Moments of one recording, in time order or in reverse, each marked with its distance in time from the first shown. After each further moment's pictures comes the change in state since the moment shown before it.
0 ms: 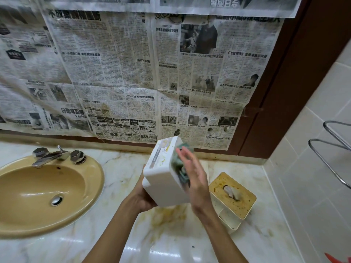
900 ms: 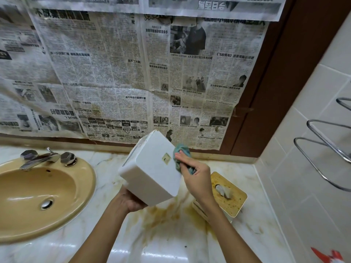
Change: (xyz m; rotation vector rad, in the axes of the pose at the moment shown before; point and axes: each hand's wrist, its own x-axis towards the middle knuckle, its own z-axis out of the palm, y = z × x) left_hand -0.009 0.000 -0.007 -0.244 -0.042 -0.023; right_hand 0.027 0.009 -0.035 -0.378 0.126 -0.125
